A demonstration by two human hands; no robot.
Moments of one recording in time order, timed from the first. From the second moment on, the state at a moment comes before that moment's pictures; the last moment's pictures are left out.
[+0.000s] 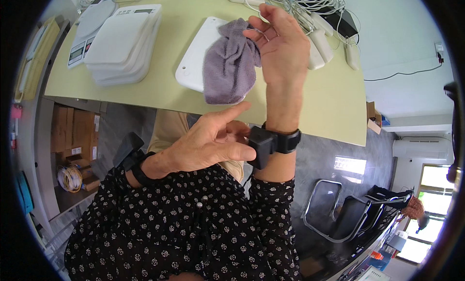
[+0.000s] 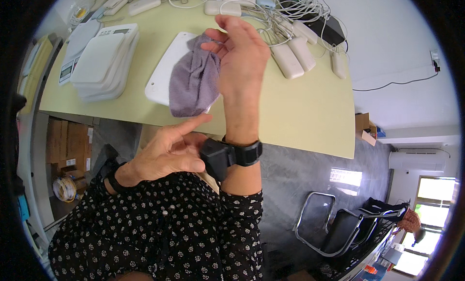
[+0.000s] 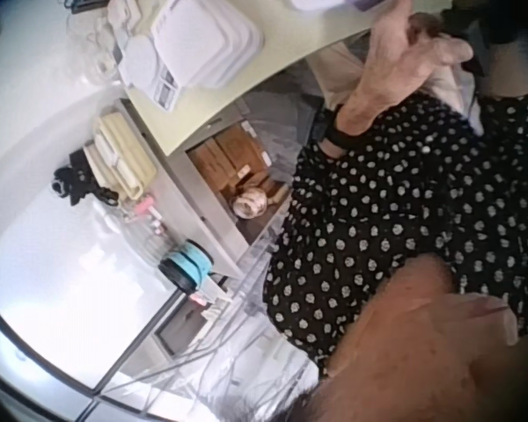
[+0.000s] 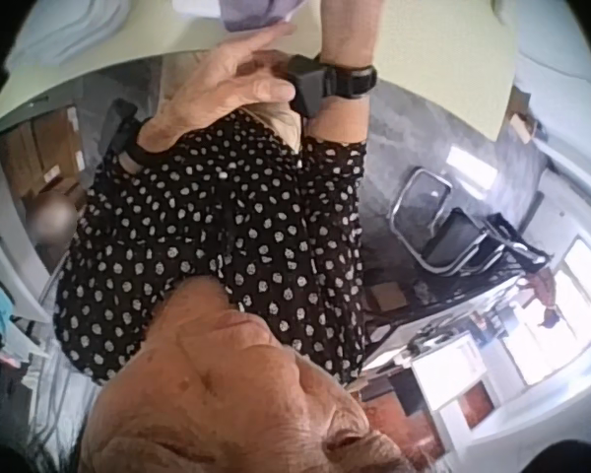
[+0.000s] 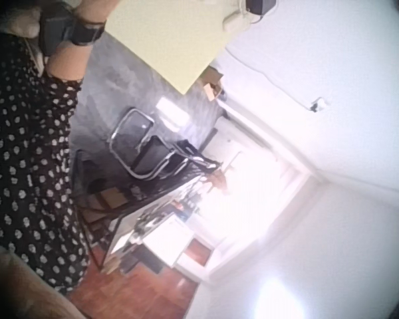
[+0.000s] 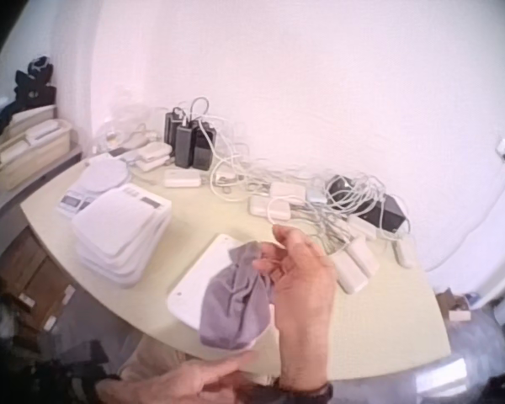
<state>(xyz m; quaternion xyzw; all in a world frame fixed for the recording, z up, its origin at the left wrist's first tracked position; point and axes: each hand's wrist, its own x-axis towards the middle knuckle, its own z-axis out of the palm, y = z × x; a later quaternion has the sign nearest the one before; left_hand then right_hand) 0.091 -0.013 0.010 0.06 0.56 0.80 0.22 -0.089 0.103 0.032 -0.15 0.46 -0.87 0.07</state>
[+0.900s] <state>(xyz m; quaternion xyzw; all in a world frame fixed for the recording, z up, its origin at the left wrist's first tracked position) 0.078 -0.095 0.002 0.04 0.89 0.40 -0.20 -0.114 0.133 0.030 -0.14 0.57 -0.79 0.19</state>
